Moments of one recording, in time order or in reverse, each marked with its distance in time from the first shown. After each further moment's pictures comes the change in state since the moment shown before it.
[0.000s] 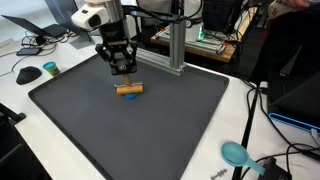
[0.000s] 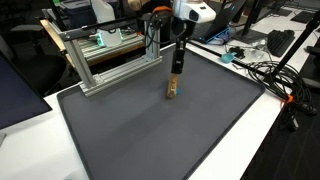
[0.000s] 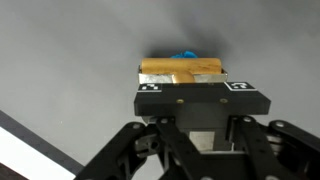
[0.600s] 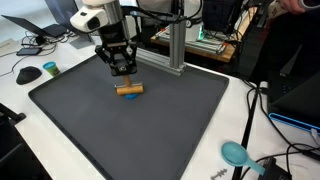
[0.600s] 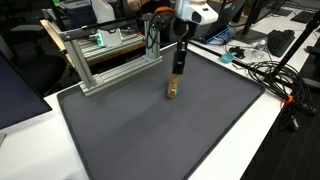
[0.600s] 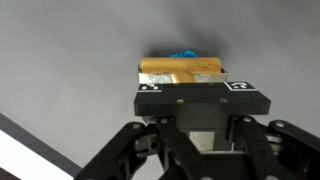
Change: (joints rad) arm 0.000 0.024 0.006 0.037 -0.003 -0.033 0.000
